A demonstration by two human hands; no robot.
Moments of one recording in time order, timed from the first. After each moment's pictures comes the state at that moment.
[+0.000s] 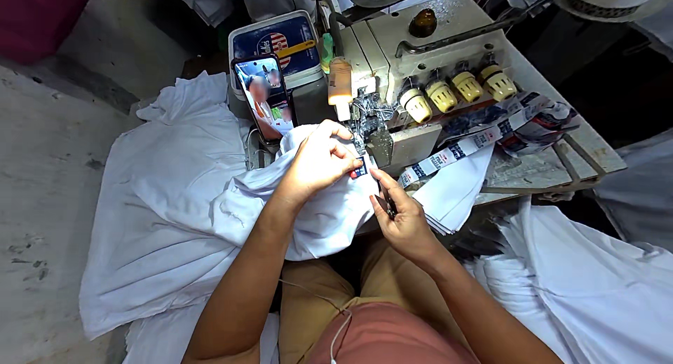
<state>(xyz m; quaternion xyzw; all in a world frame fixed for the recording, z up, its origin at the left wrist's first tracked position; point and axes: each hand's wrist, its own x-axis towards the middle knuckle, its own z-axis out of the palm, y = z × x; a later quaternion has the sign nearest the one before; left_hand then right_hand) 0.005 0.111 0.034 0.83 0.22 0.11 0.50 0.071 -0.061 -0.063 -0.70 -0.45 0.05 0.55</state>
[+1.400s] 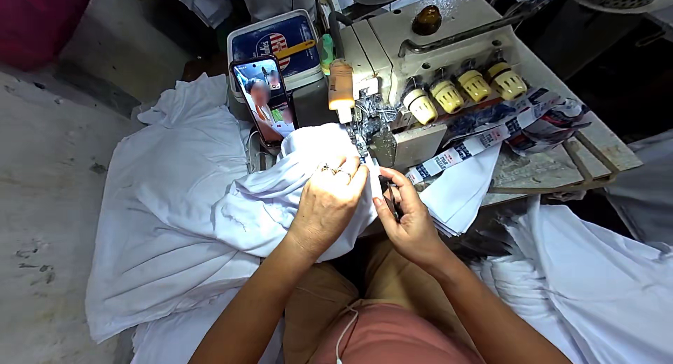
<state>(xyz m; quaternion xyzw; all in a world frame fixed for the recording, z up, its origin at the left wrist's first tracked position) -0.019 0.082 -0.012 0.96 0.03 0.29 -0.01 0.069 -0.061 -0.057 -0.69 -0.42 0.09 0.58</state>
